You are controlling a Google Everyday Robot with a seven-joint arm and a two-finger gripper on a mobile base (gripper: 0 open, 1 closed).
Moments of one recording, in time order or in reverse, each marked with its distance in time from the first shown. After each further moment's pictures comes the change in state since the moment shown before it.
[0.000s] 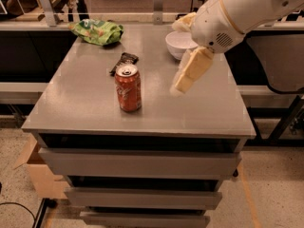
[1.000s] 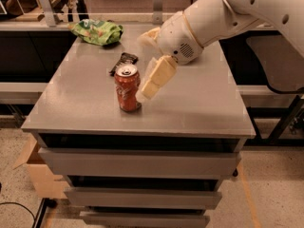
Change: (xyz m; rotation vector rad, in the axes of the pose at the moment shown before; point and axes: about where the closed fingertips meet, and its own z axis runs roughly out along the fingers) arm -0.051 0.017 0.067 -0.182 -0.208 0.019
